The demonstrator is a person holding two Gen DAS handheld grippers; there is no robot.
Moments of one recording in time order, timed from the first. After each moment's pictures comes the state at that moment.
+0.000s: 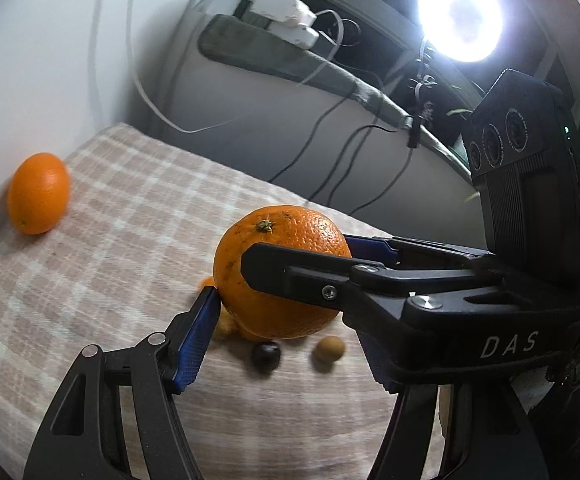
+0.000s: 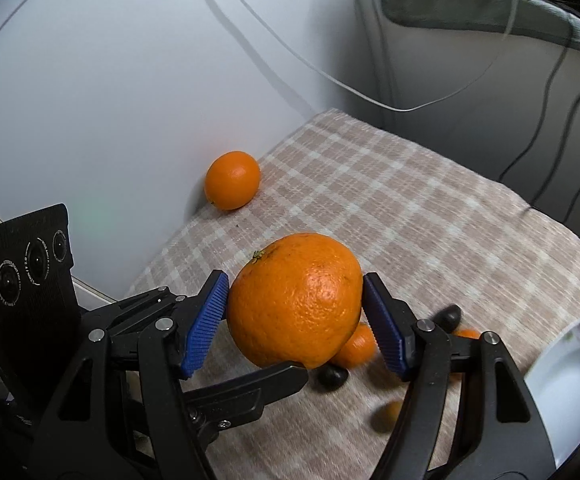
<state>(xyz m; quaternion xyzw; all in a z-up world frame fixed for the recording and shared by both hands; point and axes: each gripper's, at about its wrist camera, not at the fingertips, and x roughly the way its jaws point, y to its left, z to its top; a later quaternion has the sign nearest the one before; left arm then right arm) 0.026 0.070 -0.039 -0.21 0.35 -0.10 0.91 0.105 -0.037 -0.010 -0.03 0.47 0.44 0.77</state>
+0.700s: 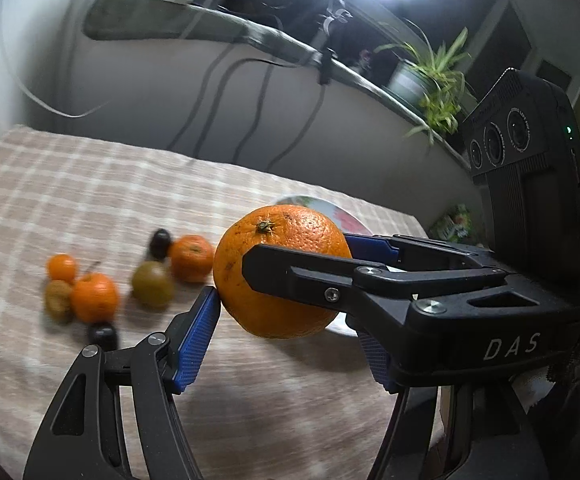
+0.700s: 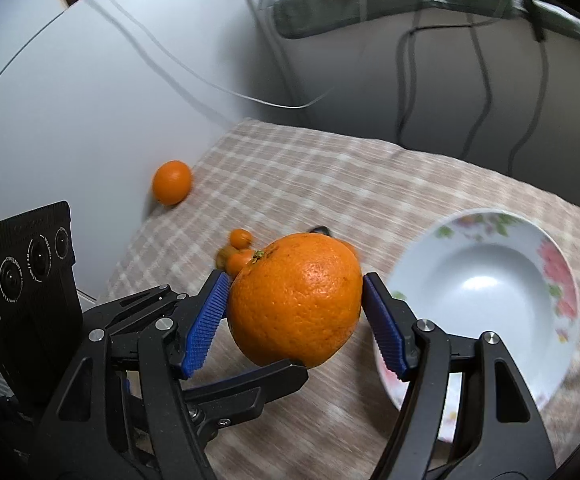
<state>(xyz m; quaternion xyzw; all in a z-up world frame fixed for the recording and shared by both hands) 0.039 -0.041 -0.040 -0.16 0.38 -0.20 0.89 0.093 -0.166 -0.012 0.02 0.47 0.35 0.81</state>
